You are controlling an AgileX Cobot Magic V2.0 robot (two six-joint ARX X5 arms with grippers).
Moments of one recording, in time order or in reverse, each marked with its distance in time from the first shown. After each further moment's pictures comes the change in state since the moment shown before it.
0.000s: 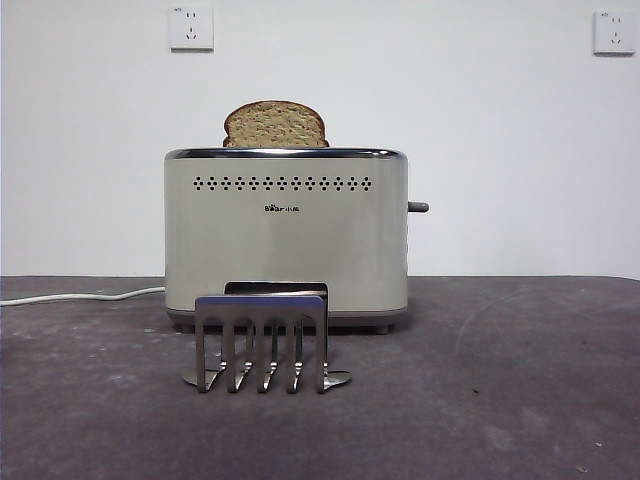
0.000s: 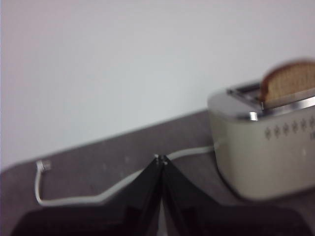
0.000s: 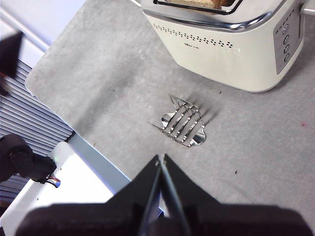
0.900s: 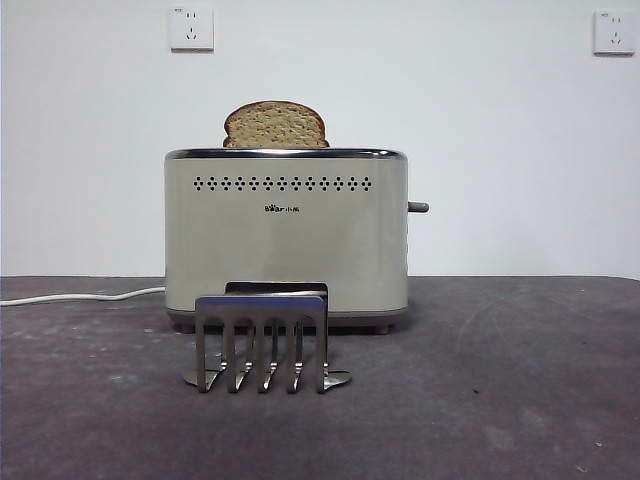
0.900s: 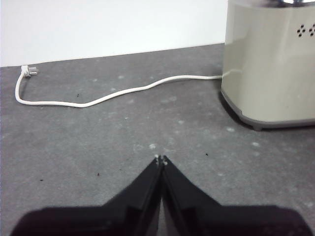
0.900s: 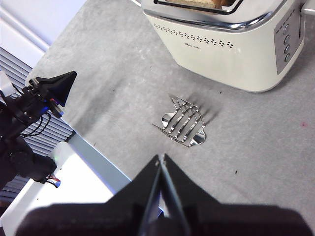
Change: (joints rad) left arm 0.001 -0.172 -0.315 -0.034 -0.079 -0.135; right arm 0.000 0.000 0.000 0.000 0.000 0.000
